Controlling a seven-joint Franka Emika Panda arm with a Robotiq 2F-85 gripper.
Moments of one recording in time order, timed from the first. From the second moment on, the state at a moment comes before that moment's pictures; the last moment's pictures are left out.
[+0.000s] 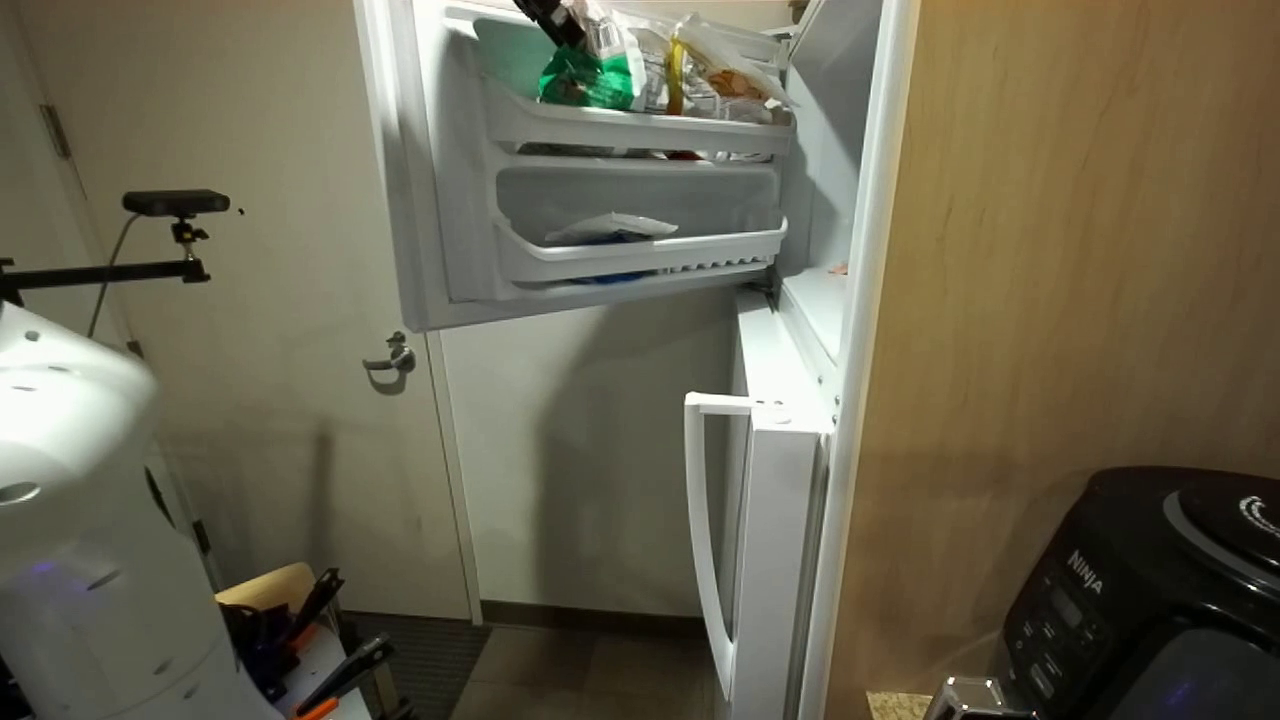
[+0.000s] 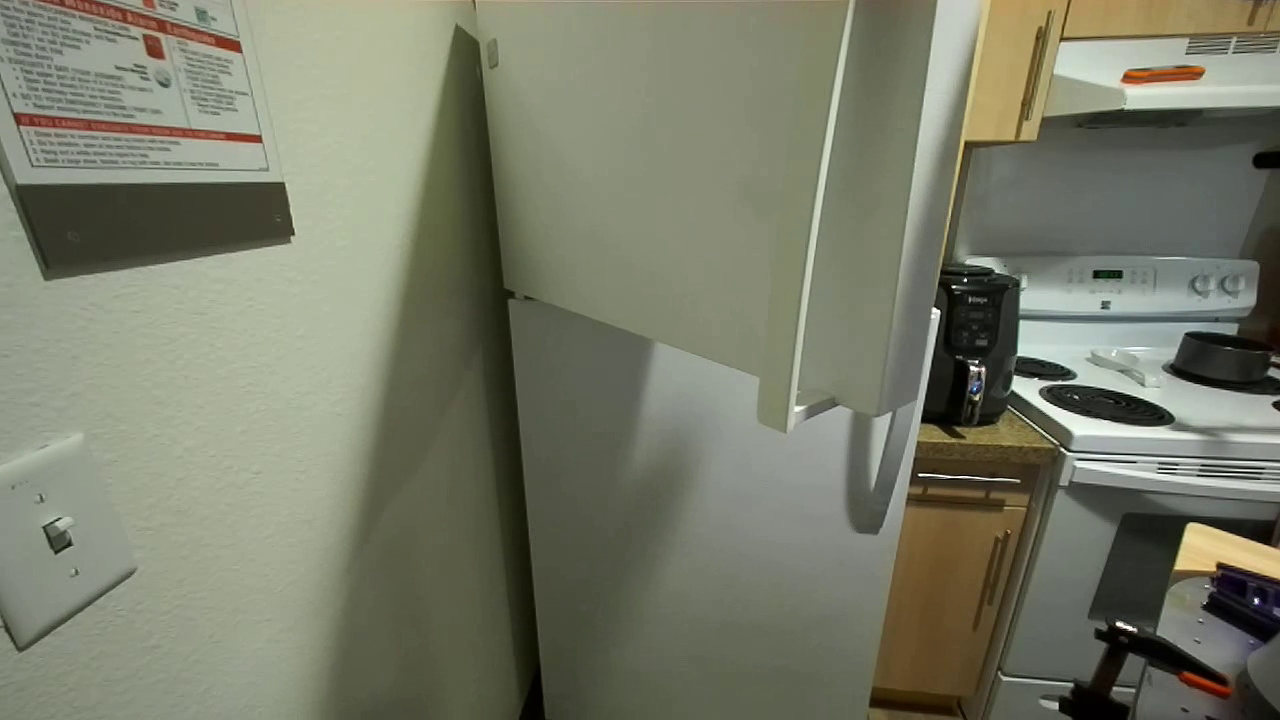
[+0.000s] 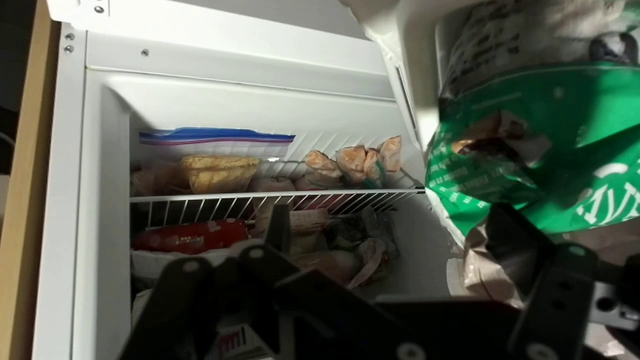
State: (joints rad) arm -0.15 -0.64 0.25 -2.05 -0.12 2.19 0.70
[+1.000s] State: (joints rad) arm -0.14 -0.67 0.16 -2.05 -0.11 2.17 0.70
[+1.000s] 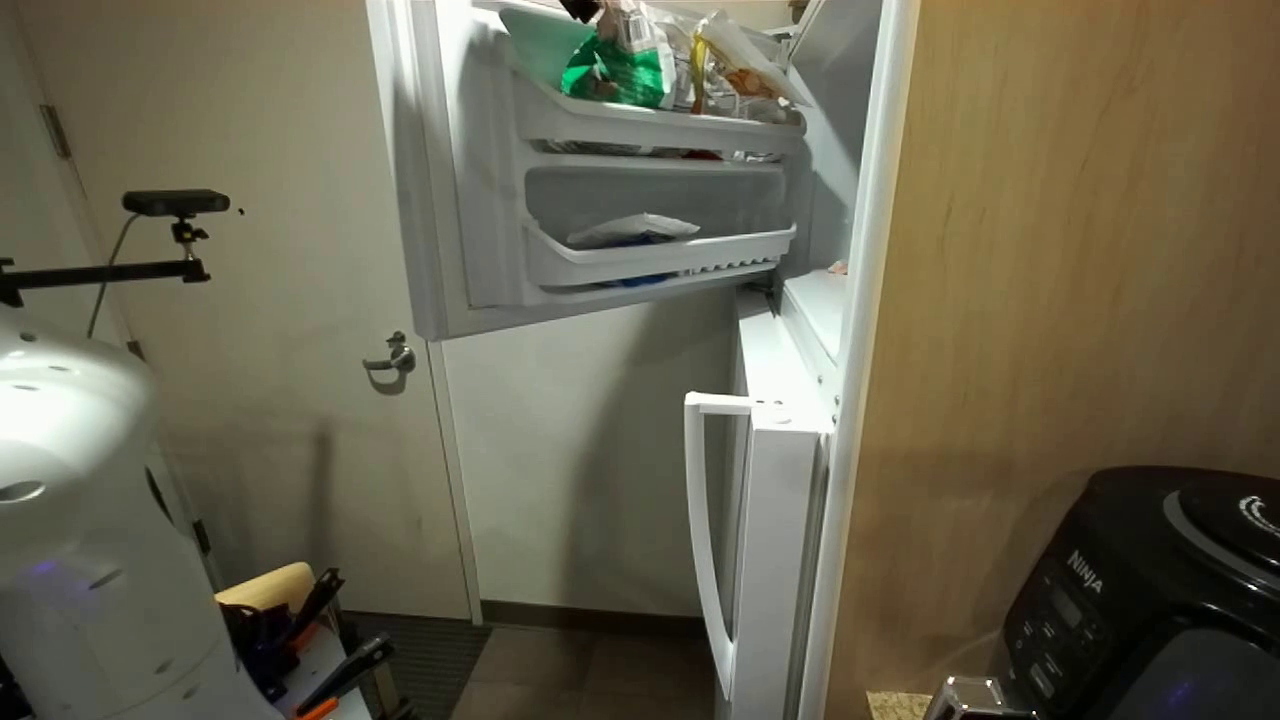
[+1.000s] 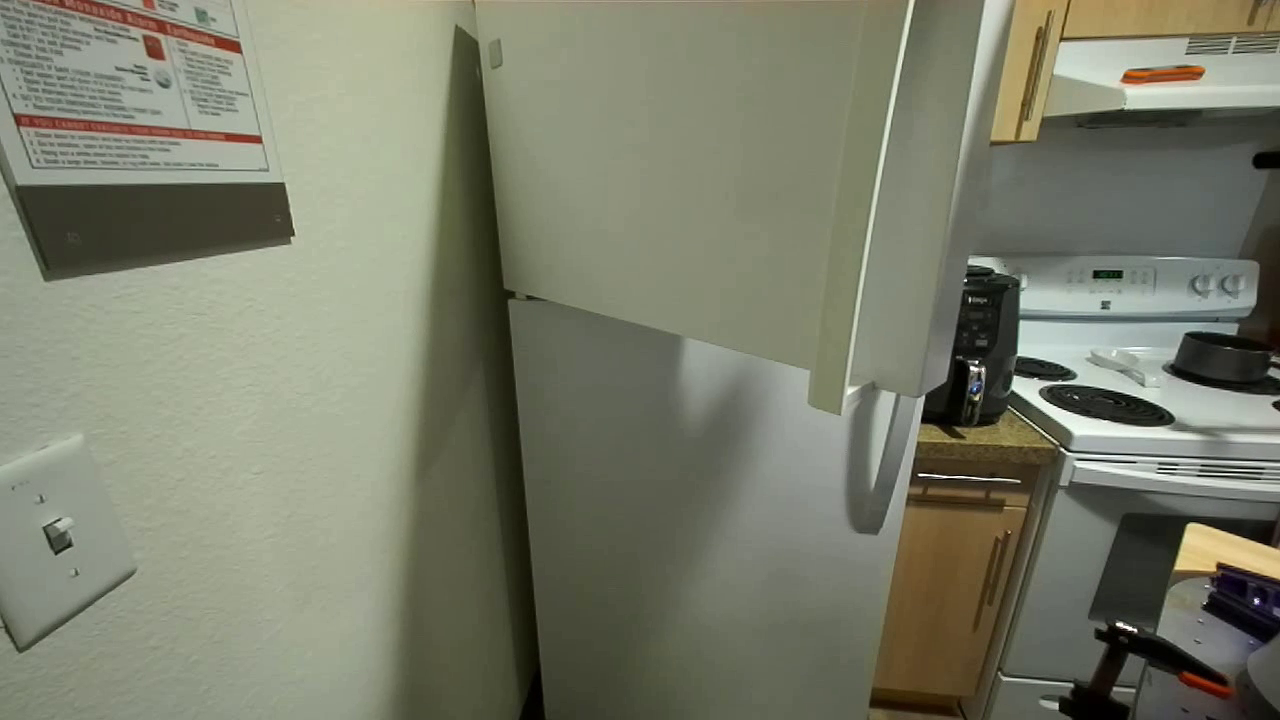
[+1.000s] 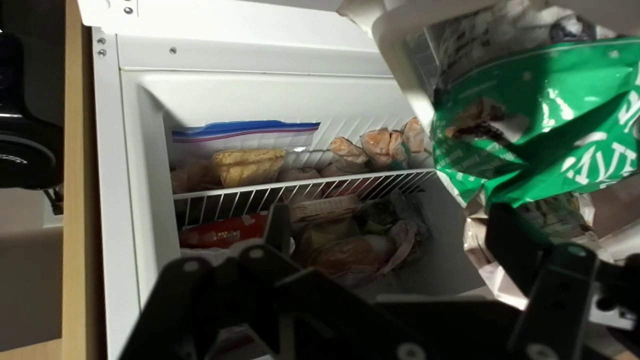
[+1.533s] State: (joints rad) arm -0.25 -0.68 0.15 -2.03 -0.19 2.17 0.70
